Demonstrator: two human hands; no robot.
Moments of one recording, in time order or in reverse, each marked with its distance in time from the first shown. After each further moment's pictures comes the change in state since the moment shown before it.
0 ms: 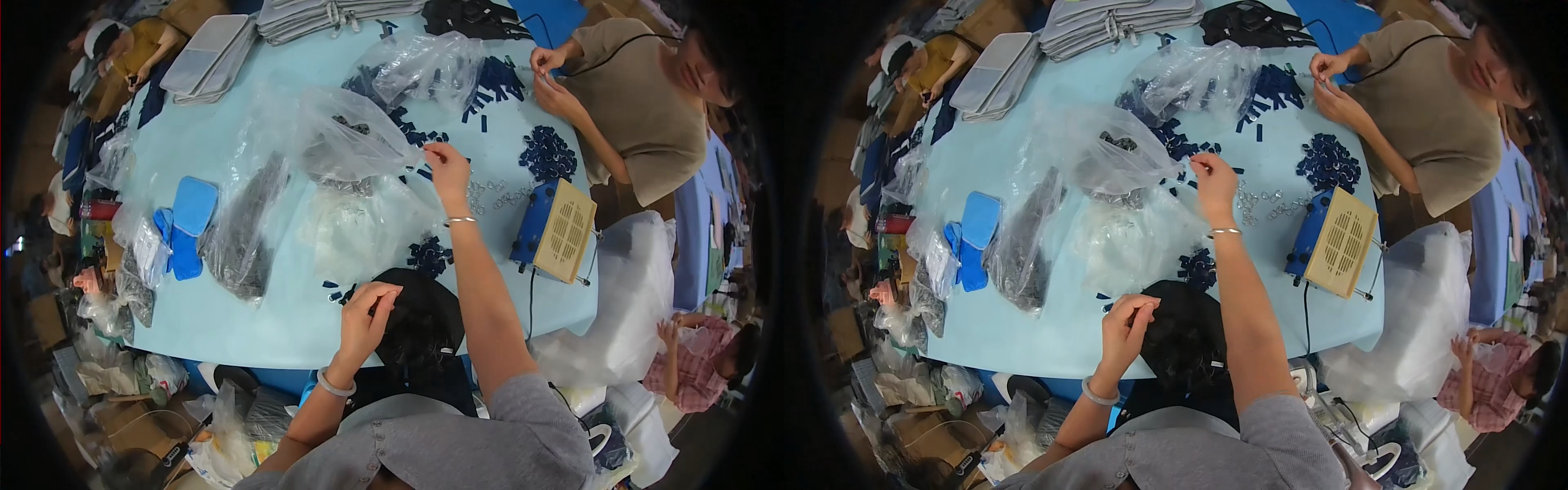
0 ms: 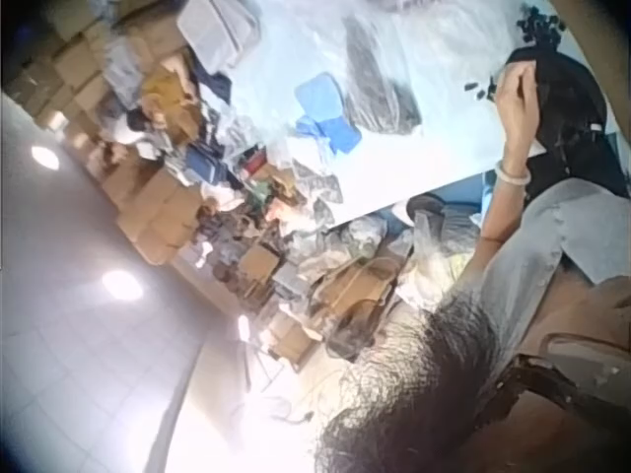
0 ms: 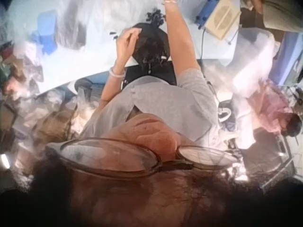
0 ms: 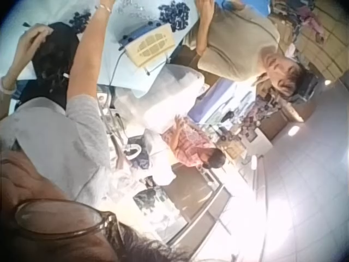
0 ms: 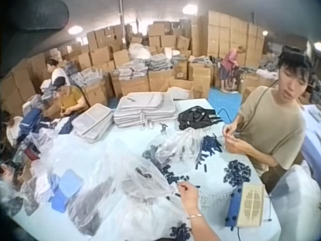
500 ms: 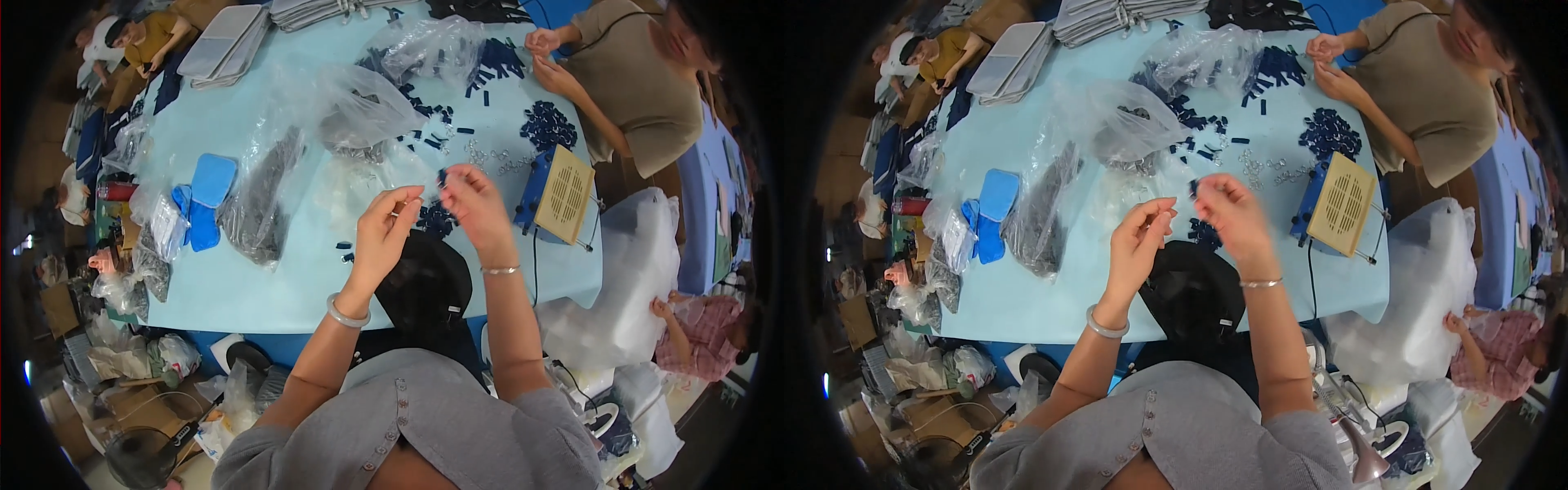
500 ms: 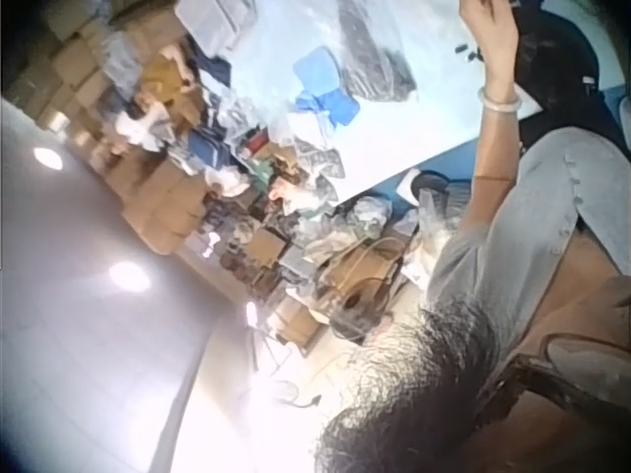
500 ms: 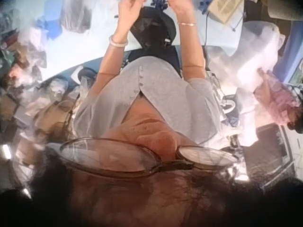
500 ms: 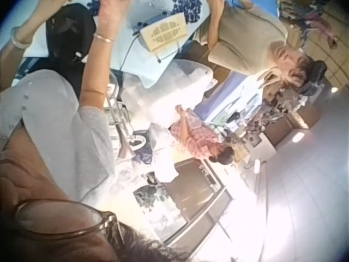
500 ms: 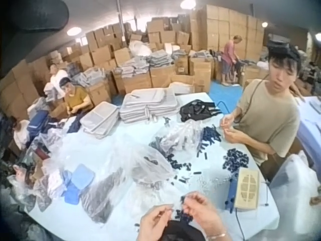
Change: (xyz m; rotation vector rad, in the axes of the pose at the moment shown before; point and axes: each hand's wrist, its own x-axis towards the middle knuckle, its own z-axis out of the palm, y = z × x) left_hand 0.046 0.052 0.001 -0.239 -0.022 0.011; right_hand -0.093 -0.120 -0.101 1.102 -0.273 0.587
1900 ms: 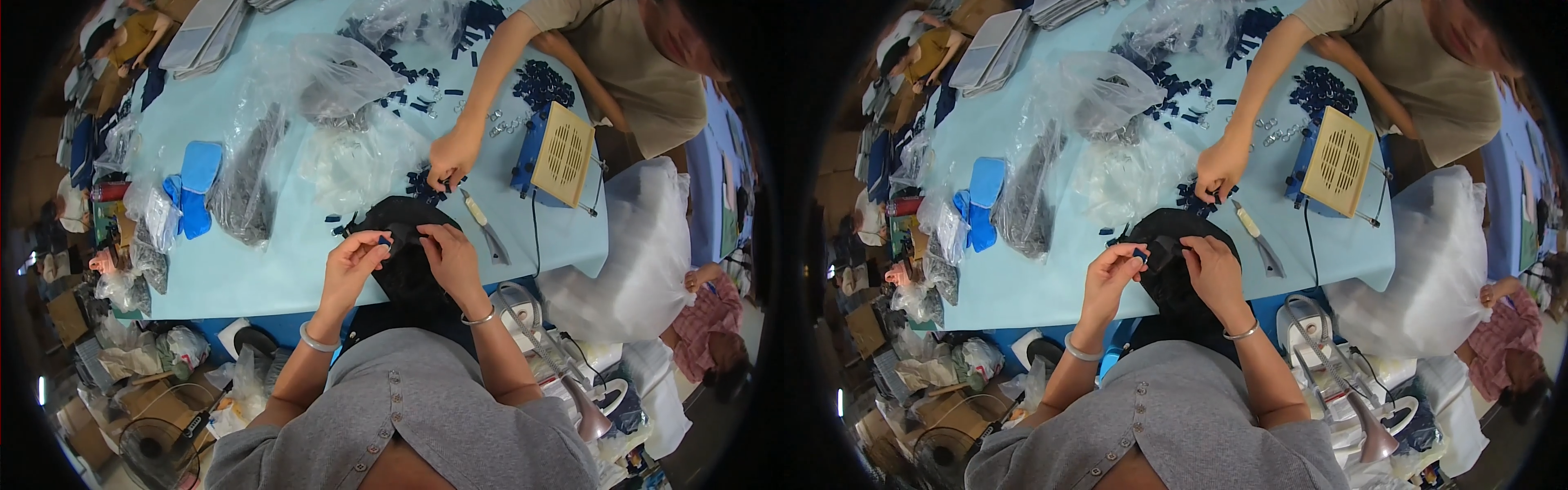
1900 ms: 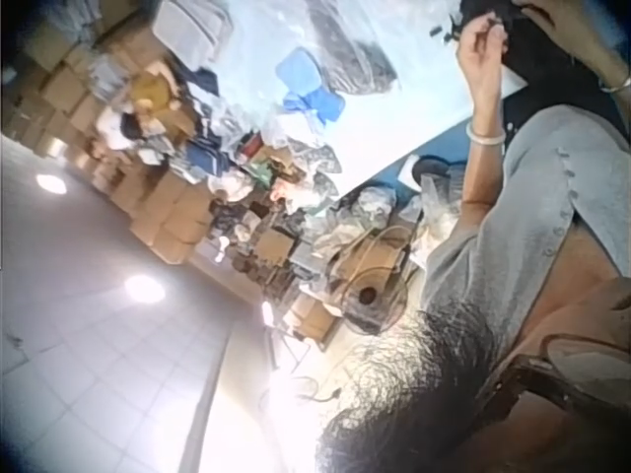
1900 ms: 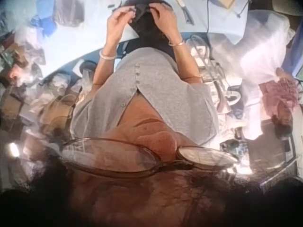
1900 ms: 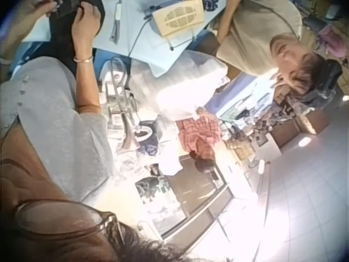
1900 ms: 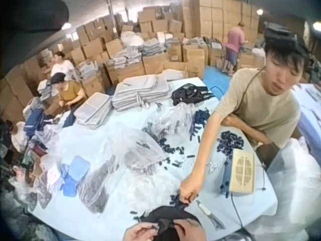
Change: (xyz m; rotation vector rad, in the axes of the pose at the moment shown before) left_hand -0.087 -0.038 -0.033 -0.262 -0.098 -0.324; right_hand -0.109 0.072 -0.020 -1.331 0.088 -0.283
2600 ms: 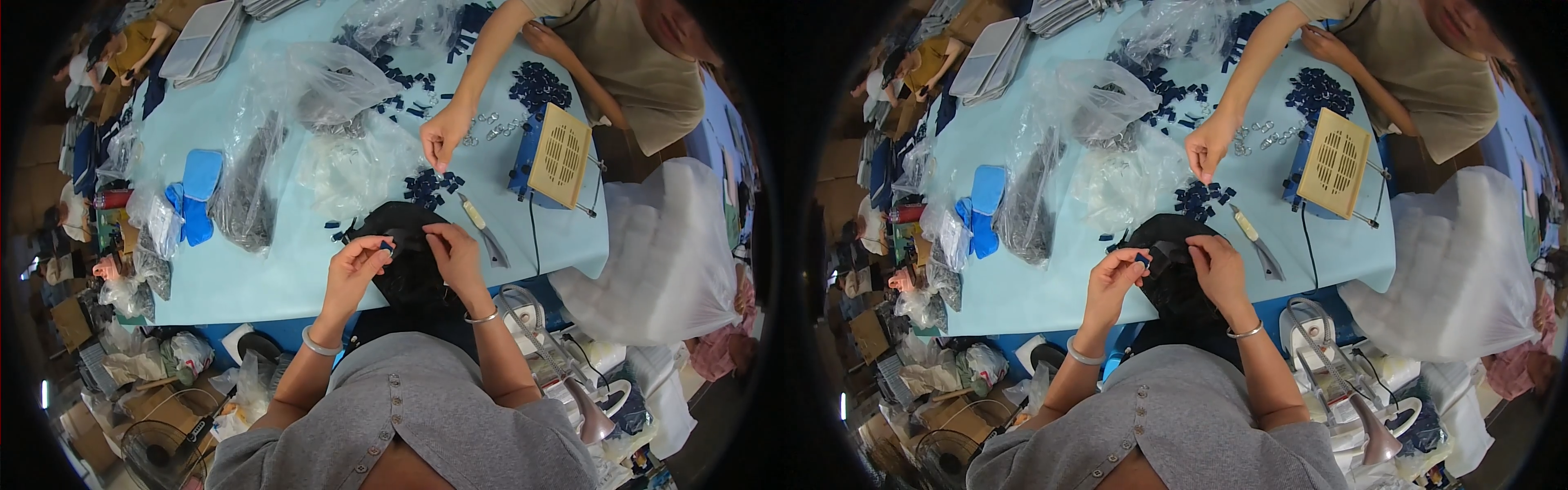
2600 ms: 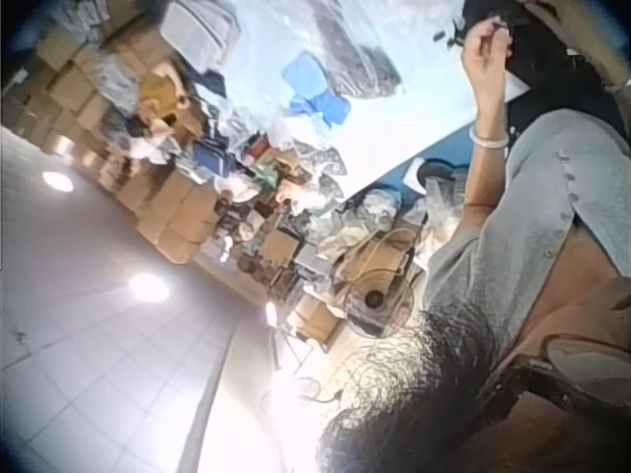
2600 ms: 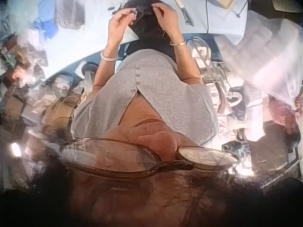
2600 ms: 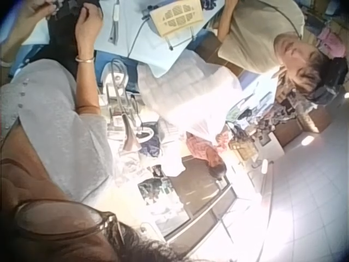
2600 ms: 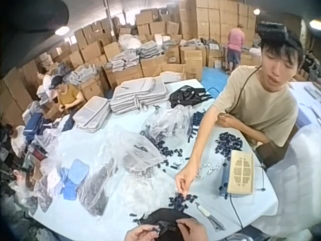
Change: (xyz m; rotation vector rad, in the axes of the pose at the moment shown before) left_hand 0.001 0.000 0.005 0.025 -0.024 0.008; right_hand 0.004 0.013 -0.002 0.191 0.098 0.026
